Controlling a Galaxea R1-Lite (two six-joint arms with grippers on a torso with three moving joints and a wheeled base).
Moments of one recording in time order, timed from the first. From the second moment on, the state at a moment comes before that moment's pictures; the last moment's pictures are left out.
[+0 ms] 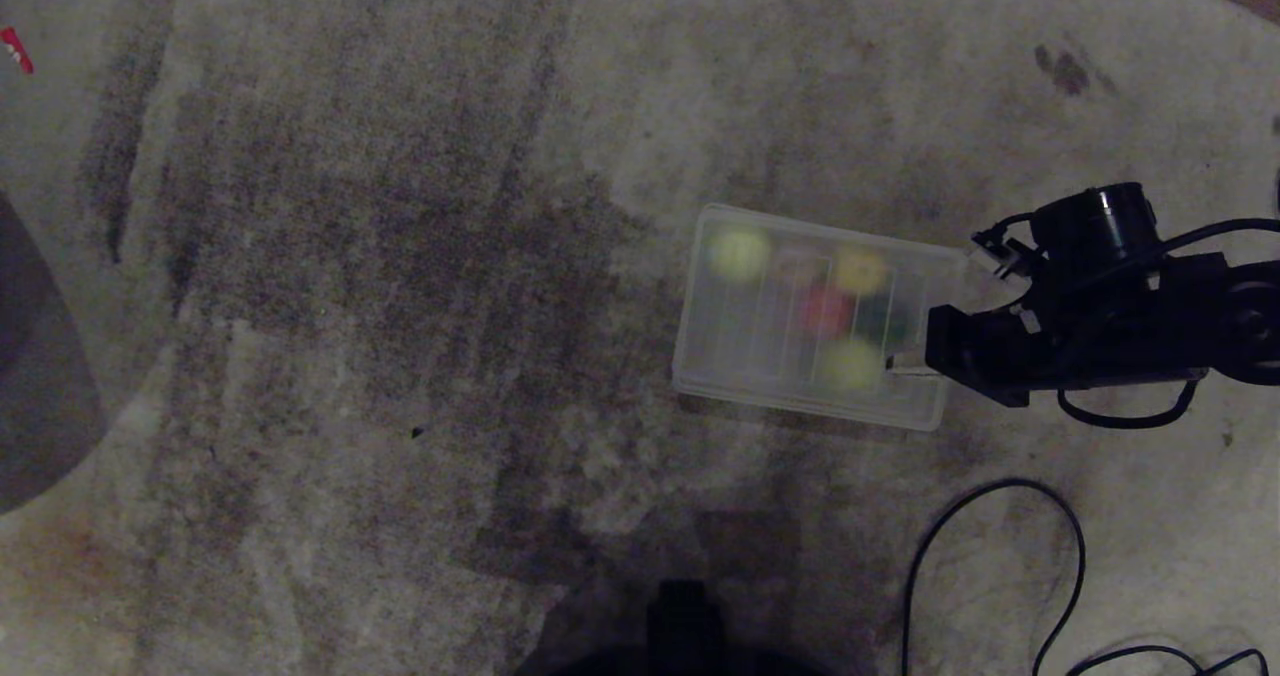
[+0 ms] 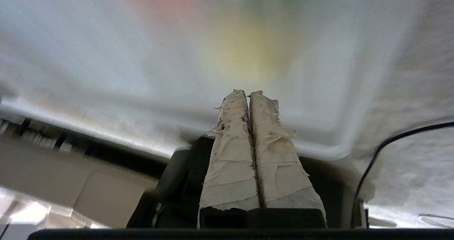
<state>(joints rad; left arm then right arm) 0.00 0.00 0.00 0.00 0.06 -0.10 0.19 1.74 -1.12 0.04 0.28 0.43</state>
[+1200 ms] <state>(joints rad) 0.00 0.00 0.00 0.00 0.06 -0.10 0.14 1.78 -1.14 -0.13 0.25 0.43</state>
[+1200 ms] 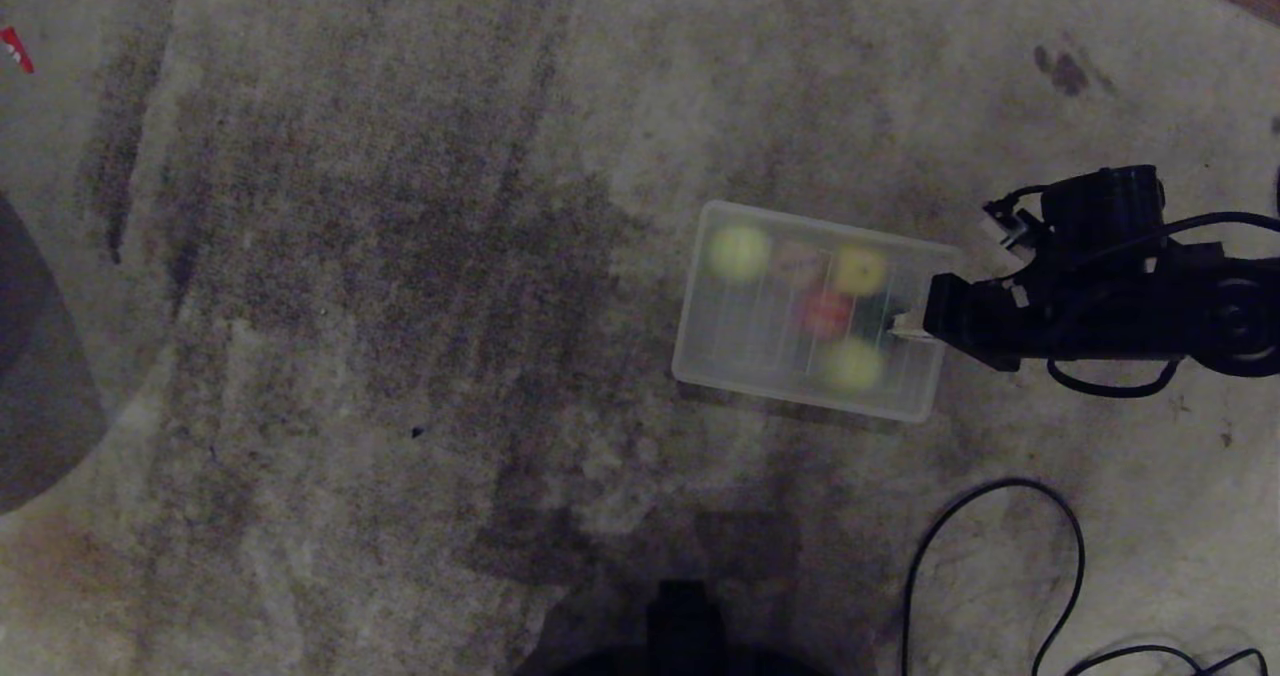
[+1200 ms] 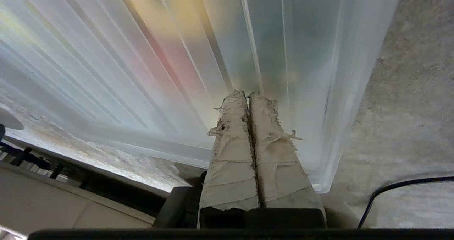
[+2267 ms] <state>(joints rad) 0.00 0.00 0.00 0.00 0.06 -0.10 0.06 0.91 -0.45 0.08 0.22 0.10</state>
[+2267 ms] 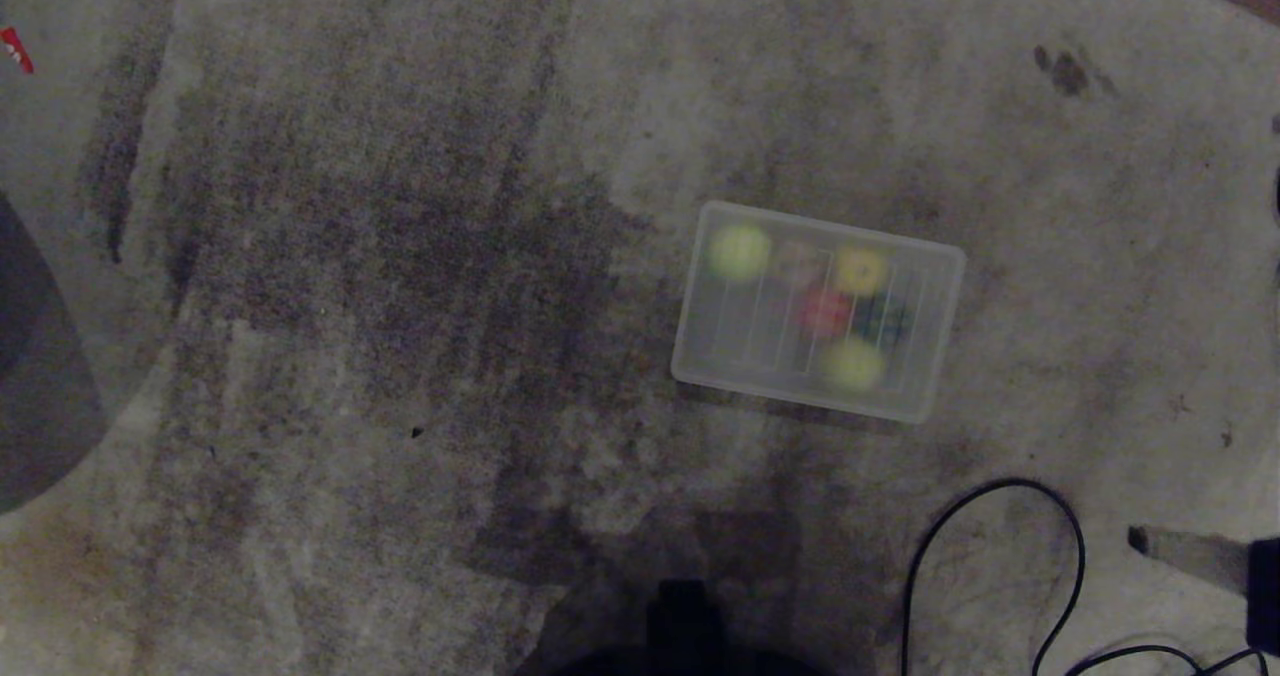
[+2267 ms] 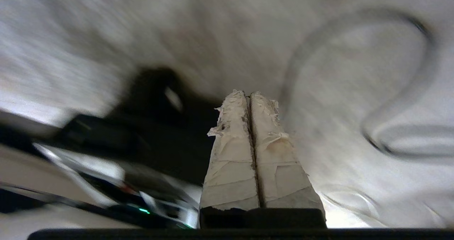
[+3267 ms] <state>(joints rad) 0.00 0.00 0.00 0.00 0.06 -0.10 0.01 0.03 -0.09 0.13 0.03 0.06</state>
